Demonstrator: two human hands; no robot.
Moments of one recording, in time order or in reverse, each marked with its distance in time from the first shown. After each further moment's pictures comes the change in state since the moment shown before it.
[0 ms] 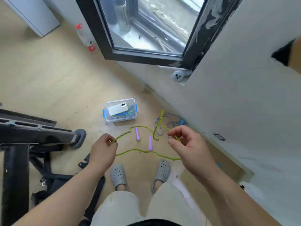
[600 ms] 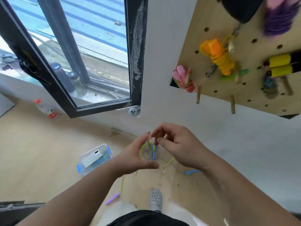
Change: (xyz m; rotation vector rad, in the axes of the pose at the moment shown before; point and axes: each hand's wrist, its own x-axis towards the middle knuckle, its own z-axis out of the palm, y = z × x) left_hand -0.139 0.161 -0.010 0.093 -0.922 0.746; right_hand -0.150 -0.107 -0.068 -0.276 0.176 -0.290
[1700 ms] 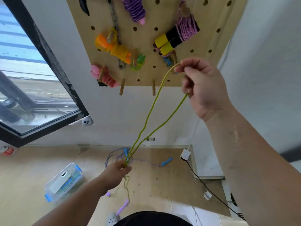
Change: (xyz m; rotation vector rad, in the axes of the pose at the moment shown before) left_hand 0.031 0.008 0.216 0.309 0.004 -0.339; right_hand -0.161 0.079 -0.237 0.804 0.809 -0.153
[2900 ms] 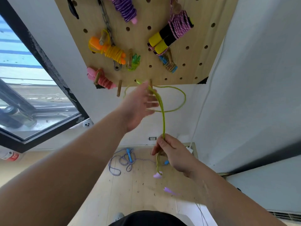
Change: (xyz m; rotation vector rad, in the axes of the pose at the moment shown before) left_hand -0.011 0.229 -0.050 -0.652 -0.107 0.377; right_hand -0.106 0.119 -0.029 -0.500 -0.305 0.495
